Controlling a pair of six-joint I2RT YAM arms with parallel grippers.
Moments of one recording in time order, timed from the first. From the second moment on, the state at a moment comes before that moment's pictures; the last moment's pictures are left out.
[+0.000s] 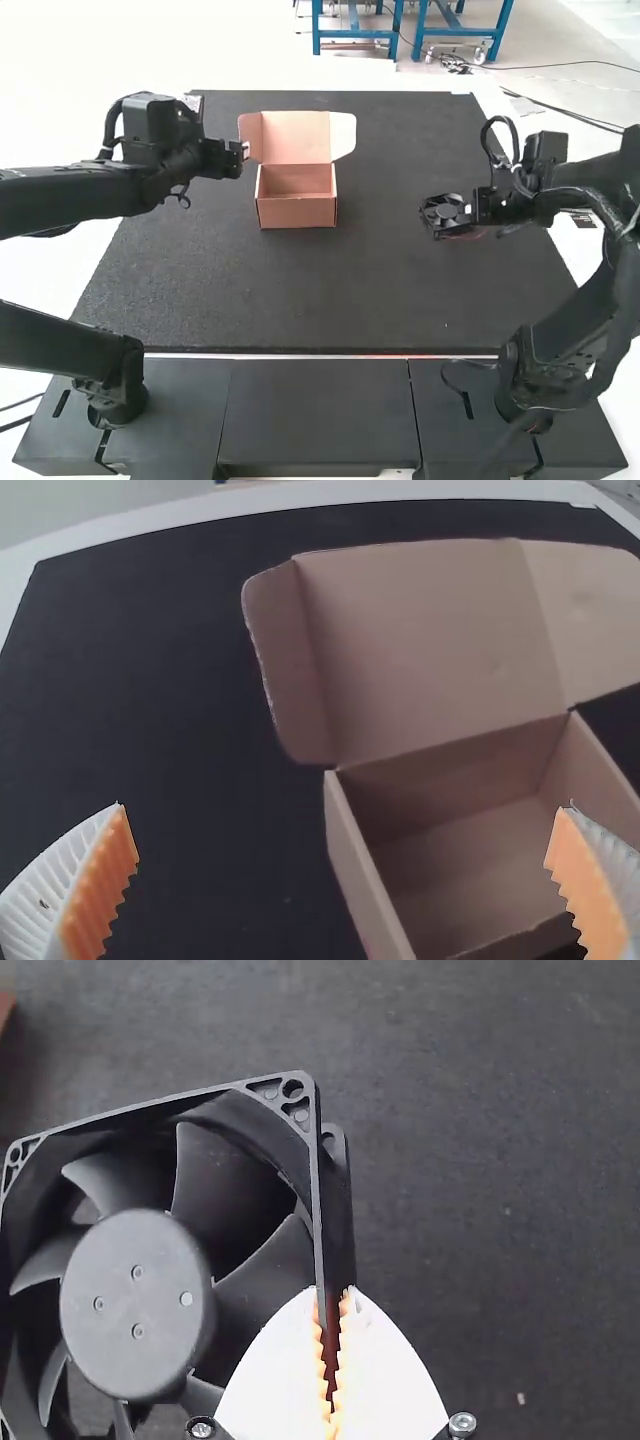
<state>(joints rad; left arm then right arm) -0.25 1.20 0.67 0.21 0.01 -0.01 -0.15 1.41 0.71 -0.17 -0.38 -0.19</state>
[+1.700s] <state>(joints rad) -0.21 1.17 0.64 0.25 -0.12 -0.06 0.55 1.95 1.26 0.11 -0.26 0.31</state>
